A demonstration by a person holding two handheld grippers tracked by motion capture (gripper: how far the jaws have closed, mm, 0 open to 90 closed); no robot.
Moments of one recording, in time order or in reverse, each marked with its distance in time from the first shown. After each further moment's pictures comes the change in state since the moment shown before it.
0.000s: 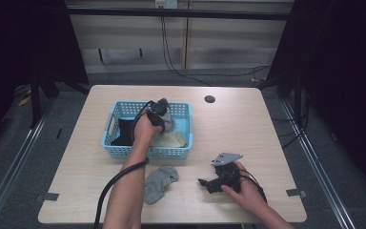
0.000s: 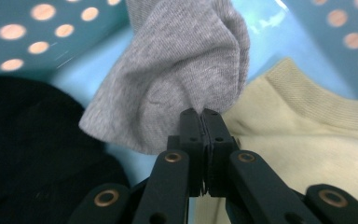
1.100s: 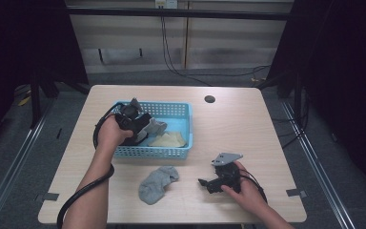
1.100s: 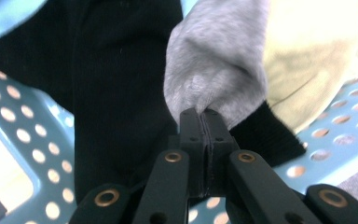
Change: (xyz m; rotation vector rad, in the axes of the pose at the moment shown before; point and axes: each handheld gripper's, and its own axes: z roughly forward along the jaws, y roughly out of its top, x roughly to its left) left arm 0.029 -0.069 -0.075 0.139 -0.027 -0.076; right arm 0.000 0.000 0.000 0.000 0.002 -0.005
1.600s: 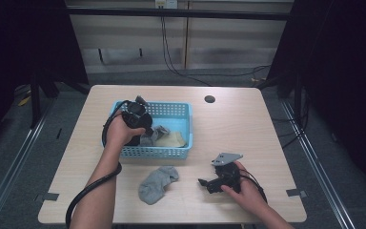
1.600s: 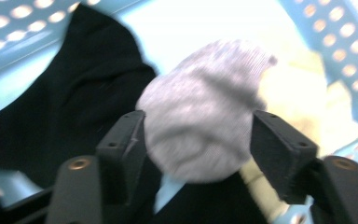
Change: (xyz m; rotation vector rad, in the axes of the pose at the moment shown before) left arm -0.014 0.024 0.017 -0.203 -0.042 0.004; right arm 0.000 0.000 0.000 -0.001 0.000 -0.002
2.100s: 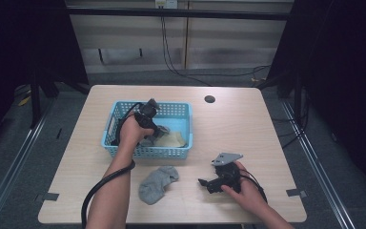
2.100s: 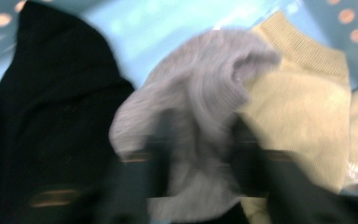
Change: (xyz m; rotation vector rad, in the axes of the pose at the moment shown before) left arm -0.008 0.017 0.027 0.102 0.038 0.020; right arm 0.000 0.000 0.000 -0.002 0.004 0.005
